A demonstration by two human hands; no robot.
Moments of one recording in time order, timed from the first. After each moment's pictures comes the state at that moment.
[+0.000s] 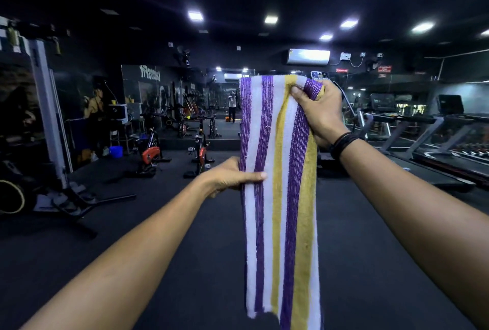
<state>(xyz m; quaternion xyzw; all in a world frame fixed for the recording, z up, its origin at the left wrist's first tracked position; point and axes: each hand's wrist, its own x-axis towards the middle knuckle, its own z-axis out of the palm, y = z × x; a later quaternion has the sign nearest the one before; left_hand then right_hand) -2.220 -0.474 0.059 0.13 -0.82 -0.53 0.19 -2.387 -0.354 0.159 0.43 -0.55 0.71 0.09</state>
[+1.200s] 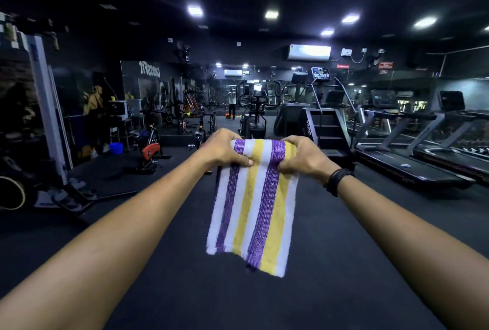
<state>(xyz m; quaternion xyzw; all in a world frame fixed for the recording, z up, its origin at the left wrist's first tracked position) -2.218 -0.500 0.098 0.26 -0.88 -0.28 0.27 -2.383 -0.355 0.083 0.51 -0.73 0.44 -0.08</state>
